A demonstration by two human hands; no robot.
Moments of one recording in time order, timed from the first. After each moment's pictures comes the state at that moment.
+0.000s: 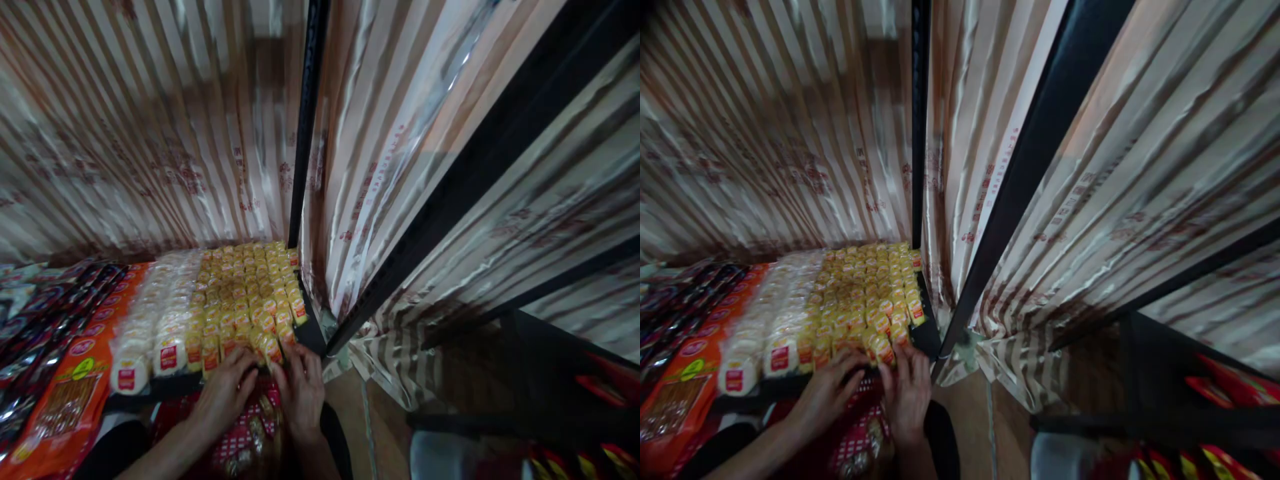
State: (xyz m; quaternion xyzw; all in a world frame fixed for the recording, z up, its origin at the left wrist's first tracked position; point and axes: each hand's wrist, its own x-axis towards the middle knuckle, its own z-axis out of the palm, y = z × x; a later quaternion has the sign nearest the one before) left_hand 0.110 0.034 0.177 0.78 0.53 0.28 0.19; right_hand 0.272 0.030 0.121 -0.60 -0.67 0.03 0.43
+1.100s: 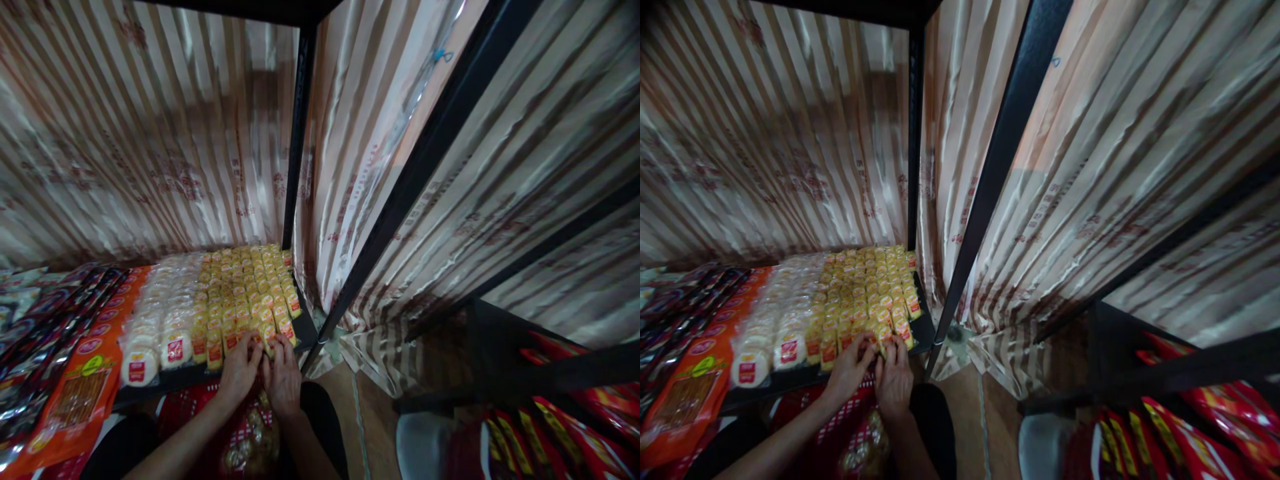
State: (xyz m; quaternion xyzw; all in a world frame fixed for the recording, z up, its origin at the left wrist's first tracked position) left_hand 0.130 0.042 0.147 0.60 0.62 0.36 0.35; right_hand 0.241 0.023 0.110 -0.62 -0.69 0.05 0.38
